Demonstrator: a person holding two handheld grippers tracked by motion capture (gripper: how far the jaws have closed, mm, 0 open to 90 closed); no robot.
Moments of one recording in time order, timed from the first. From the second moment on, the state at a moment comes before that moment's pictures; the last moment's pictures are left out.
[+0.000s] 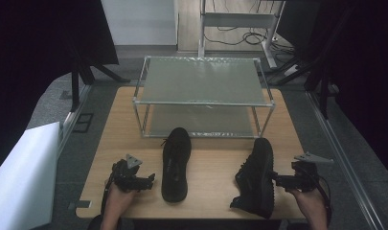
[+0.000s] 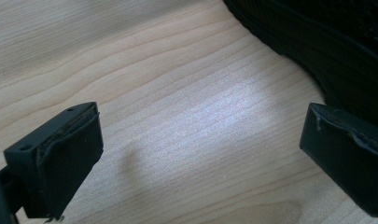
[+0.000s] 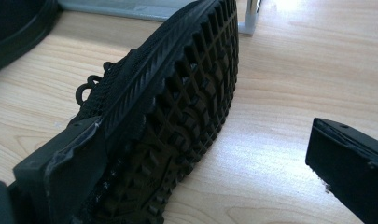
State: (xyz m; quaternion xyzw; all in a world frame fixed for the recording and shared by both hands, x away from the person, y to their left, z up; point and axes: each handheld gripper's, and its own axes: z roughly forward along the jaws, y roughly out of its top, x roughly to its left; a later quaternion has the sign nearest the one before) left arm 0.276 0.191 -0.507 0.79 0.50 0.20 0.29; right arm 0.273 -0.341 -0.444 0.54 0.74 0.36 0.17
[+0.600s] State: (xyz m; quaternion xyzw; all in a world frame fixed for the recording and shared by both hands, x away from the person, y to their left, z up) left arm 0.278 0.189 -0.507 0.79 0.50 0.20 0.29; right arm 0.256 -0.402 -0.452 0.61 0.69 0.35 0.16
